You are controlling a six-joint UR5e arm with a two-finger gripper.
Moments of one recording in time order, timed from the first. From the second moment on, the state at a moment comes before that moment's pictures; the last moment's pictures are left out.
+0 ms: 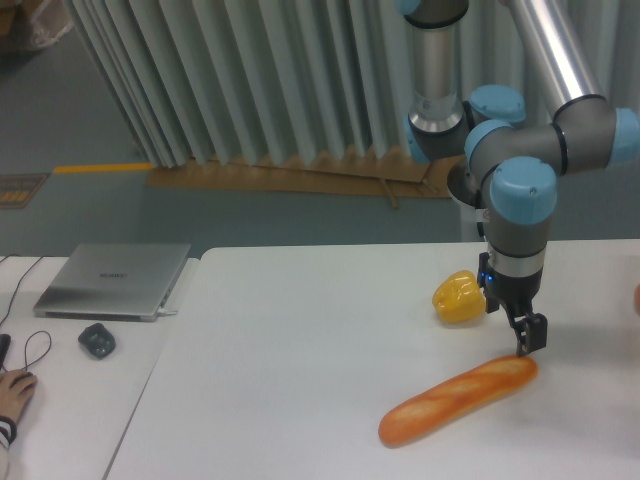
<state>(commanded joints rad) 2.37 -1.91 -1.63 -1.22 1.52 1.34</state>
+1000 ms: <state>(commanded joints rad) 2.30 -2.01 -1.58 -1.11 1.58 1.26</state>
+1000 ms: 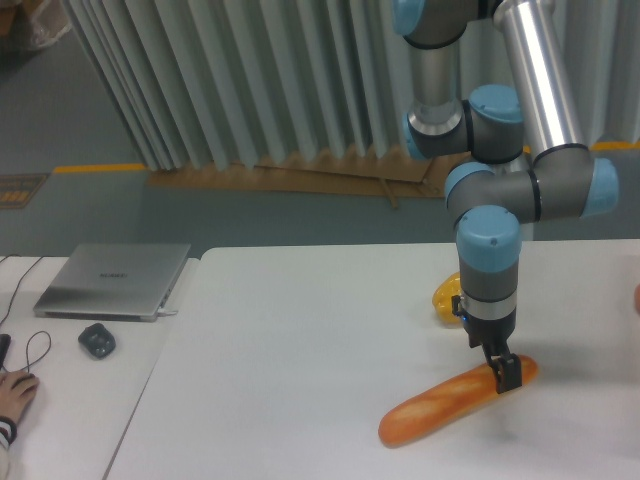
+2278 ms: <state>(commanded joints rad) 2.25 -2.05 -1.57 -1.10 1.62 1.26</state>
